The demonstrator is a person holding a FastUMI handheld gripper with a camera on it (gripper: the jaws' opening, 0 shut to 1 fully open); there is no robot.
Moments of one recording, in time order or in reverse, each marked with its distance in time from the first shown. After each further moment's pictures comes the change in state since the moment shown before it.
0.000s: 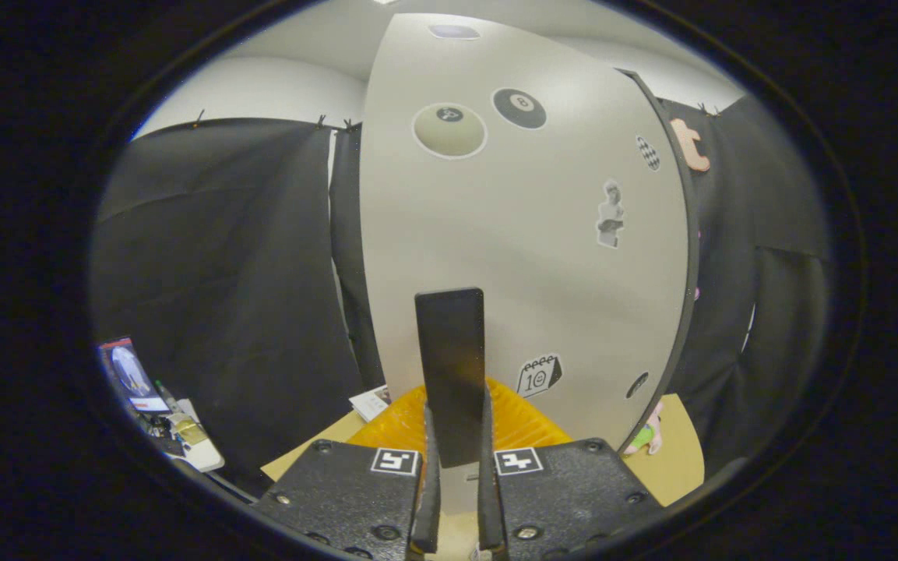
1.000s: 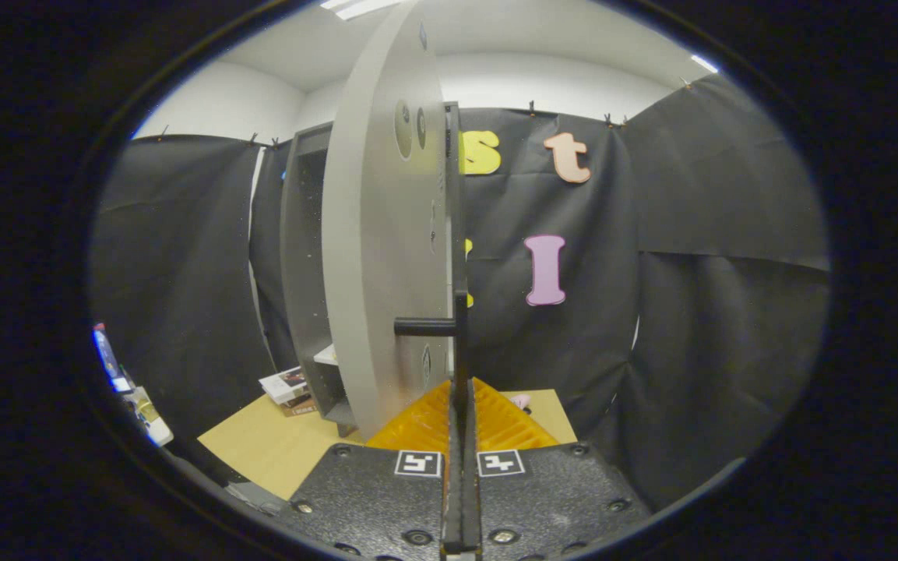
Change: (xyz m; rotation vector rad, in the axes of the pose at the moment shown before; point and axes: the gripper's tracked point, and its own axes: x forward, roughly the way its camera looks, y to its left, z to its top) arm -0.070 -0.120 -0.006 0.018 -0.059 -0.282
